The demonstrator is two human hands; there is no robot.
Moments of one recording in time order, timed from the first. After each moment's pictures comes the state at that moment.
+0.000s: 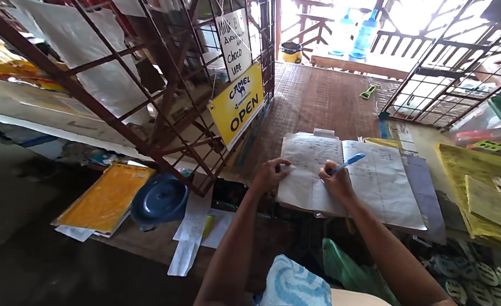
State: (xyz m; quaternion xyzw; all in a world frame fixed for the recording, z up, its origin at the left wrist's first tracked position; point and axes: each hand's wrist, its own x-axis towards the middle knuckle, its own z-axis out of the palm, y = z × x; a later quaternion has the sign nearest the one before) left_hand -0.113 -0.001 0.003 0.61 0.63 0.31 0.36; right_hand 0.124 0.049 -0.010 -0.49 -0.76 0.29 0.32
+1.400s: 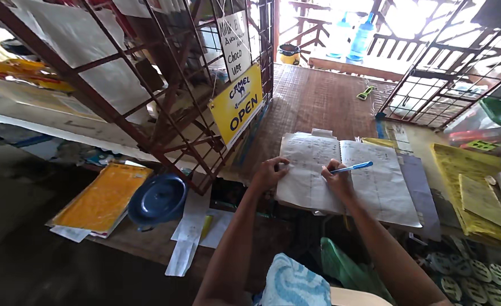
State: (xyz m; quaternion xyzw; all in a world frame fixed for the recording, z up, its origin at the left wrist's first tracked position) left_hand -0.111 -0.003 0.006 0.60 0.64 0.31 0.36; right_hand 0.131 0.043 -0.010 -0.52 -0.73 0.29 0.35
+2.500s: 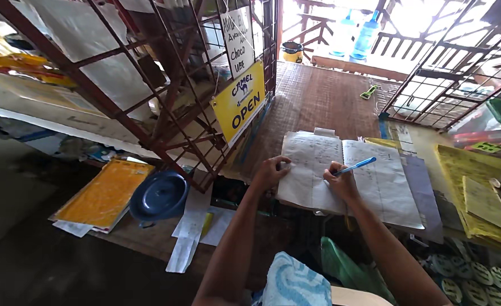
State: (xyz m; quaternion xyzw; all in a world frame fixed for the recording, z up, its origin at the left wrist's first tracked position) left_hand -0.112 -0.003 0.006 0.60 0.64 0.31 0.36; right_hand 0.136 0.043 -0.008 -0.50 -0.74 0.31 0.32
